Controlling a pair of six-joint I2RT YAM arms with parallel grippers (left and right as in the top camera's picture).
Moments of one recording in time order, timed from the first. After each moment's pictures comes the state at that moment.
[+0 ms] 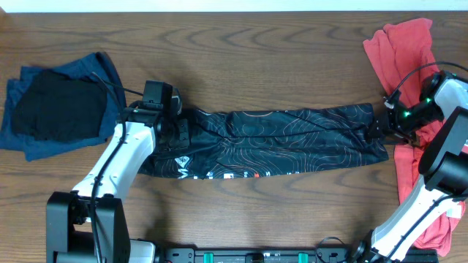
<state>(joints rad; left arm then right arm) -0.13 1.57 0.97 -0.73 0.15 -0.25 -0.44 2.19 1.52 -1.22 -0.39 -0.27</state>
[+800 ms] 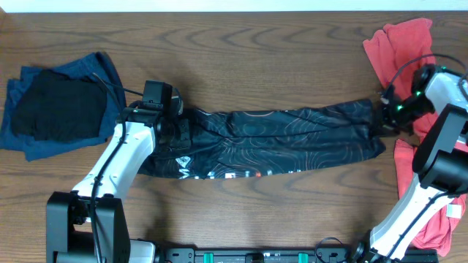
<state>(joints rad) -0.13 1.57 0.97 -0.74 0.19 -0.25 -0.38 2.19 1.57 -1.20 -0.28 -0.19</state>
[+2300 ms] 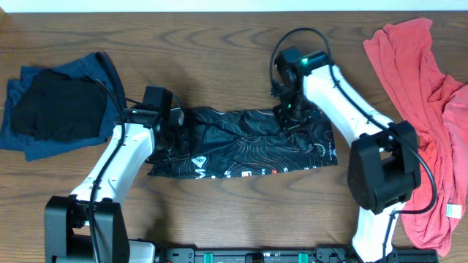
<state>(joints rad) -0.13 1.55 0.97 -0.89 0.23 -0.25 0.40 2.05 1.64 -1.26 -0.10 0.03</state>
